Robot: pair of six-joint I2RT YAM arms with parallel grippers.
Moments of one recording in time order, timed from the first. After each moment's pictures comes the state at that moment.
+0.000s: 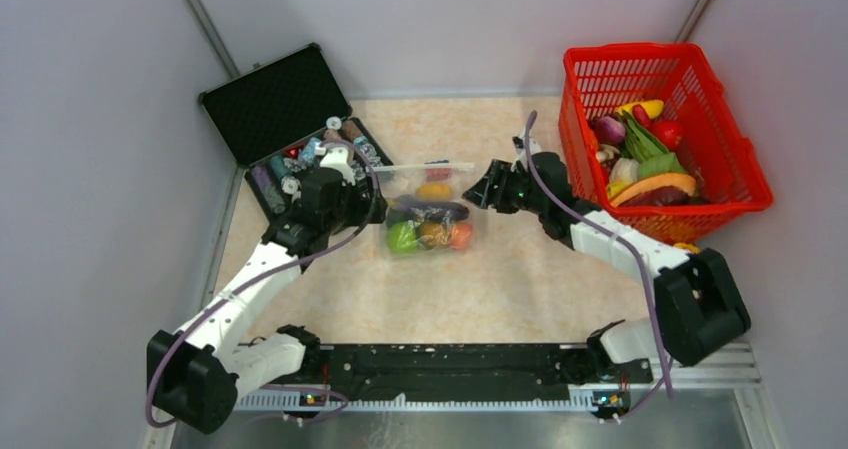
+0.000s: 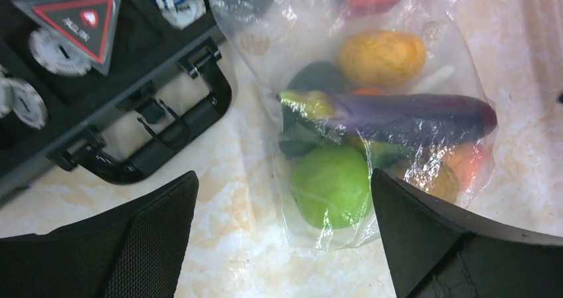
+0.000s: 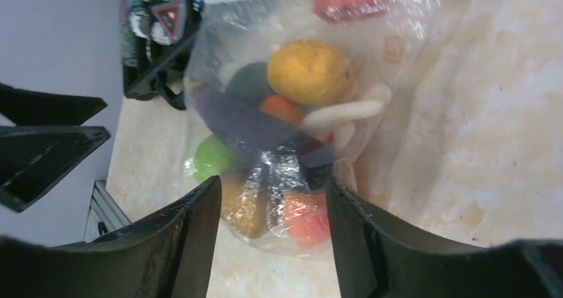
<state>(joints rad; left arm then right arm) -0.43 1.06 0.82 -0.33 -0.11 -0.35 0.49 1.33 0.80 0.12 -0.27 0.62</state>
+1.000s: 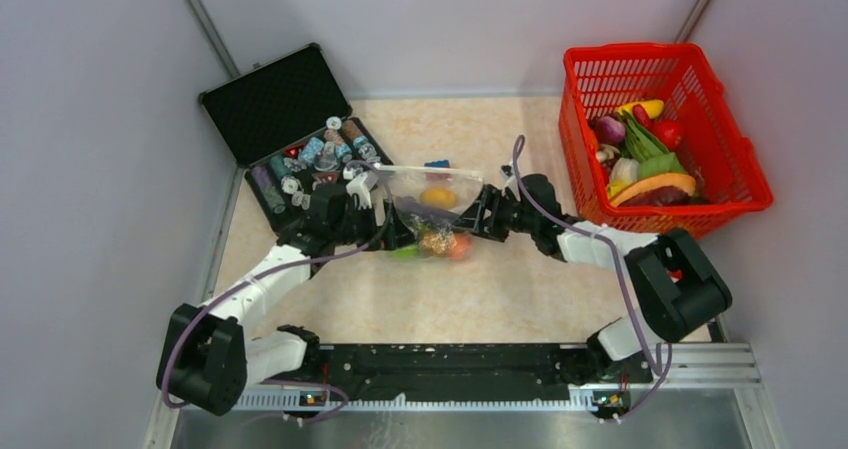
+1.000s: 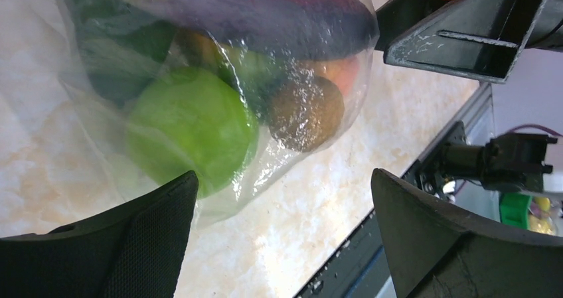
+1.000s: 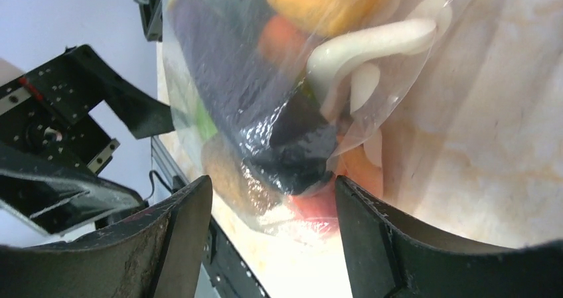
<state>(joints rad) -0.35 1.16 0.62 -0.10 0.54 -0.50 0.51 1.53 0.68 0.32 -0.47 0.86</state>
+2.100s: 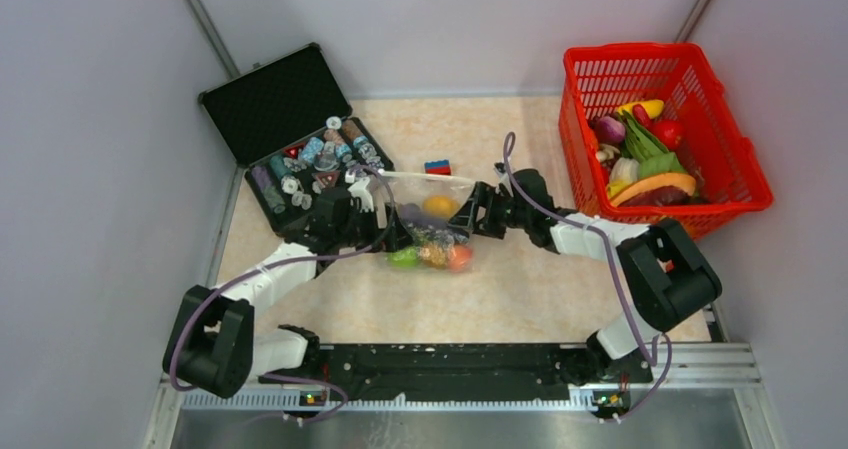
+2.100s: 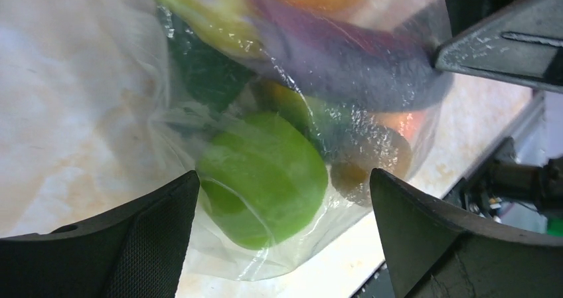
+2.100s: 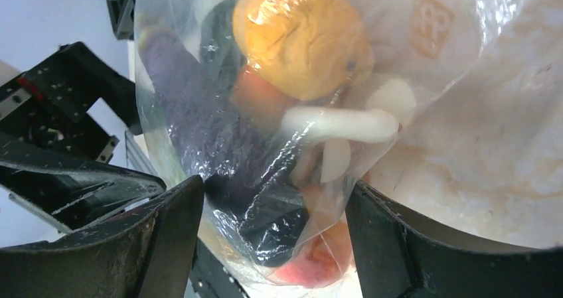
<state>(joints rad) -0.35 1.23 0.58 -0.02 0.44 -0.45 0.52 1.56 0.74 0.22 -0.41 0.79</state>
